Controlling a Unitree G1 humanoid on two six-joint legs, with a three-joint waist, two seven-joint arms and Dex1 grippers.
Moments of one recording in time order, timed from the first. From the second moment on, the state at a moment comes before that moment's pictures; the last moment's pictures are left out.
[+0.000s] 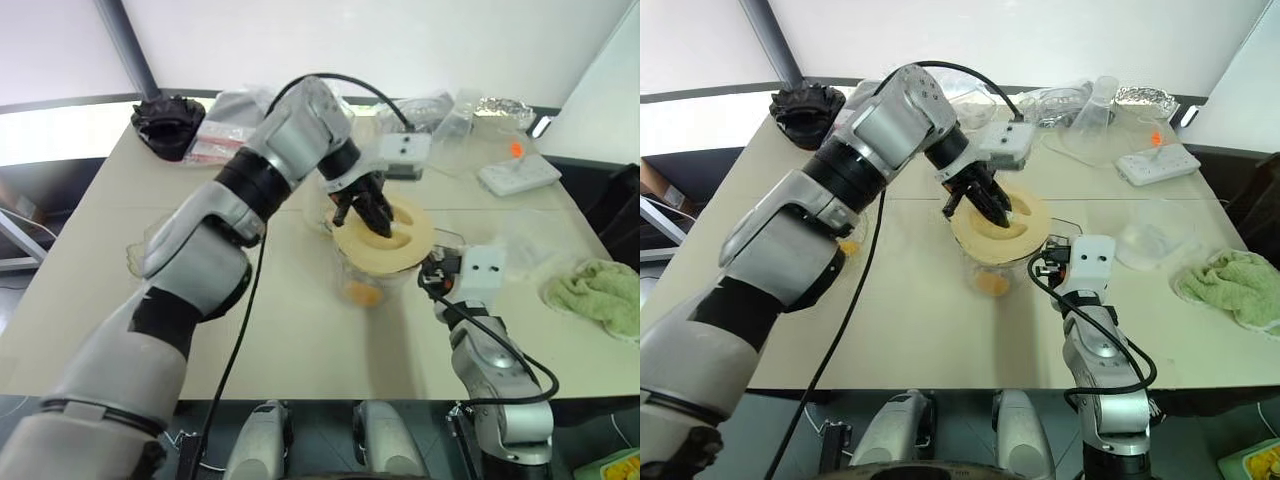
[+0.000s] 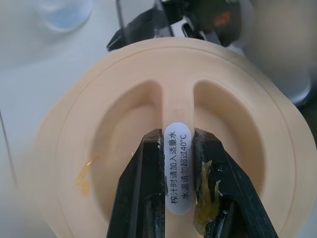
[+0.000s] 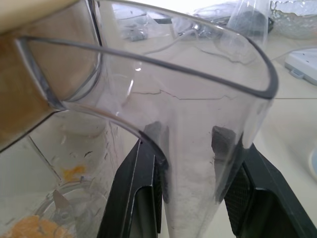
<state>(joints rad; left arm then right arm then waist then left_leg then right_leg) -1.49 0.25 -0.69 0.79 -0.09 0.20 -1.57 0.03 -0.10 -0.04 -0.59 0.10 0.59 -0.03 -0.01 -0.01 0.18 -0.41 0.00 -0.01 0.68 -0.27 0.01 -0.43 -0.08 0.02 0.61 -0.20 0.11</state>
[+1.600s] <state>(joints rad) -1.40 0.17 -0.60 0.55 0.08 0.80 -1.42 0.05 -0.10 -0.07 -0.55 0.08 0.62 -0.02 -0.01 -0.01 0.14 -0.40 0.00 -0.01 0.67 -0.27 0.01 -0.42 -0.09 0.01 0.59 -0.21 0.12</state>
